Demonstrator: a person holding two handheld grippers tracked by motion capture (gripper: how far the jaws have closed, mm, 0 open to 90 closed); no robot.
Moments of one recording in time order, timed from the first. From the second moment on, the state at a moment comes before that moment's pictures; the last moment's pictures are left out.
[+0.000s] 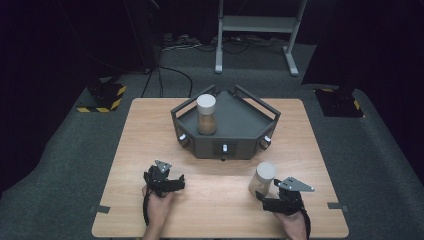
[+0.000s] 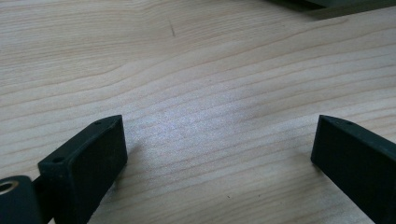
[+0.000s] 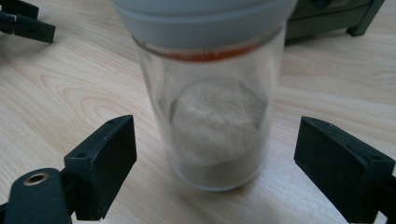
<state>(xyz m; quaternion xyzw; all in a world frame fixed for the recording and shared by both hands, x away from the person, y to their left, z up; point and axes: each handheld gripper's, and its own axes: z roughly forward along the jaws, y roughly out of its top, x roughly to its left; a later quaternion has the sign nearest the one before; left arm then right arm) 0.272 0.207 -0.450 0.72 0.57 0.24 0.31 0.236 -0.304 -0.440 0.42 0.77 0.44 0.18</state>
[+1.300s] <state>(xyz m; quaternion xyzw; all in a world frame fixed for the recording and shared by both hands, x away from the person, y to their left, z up) 0.271 0.207 -0.450 0.72 0.57 0.24 0.31 0.242 -0.289 -0.437 0.41 0.75 0.47 0.22</state>
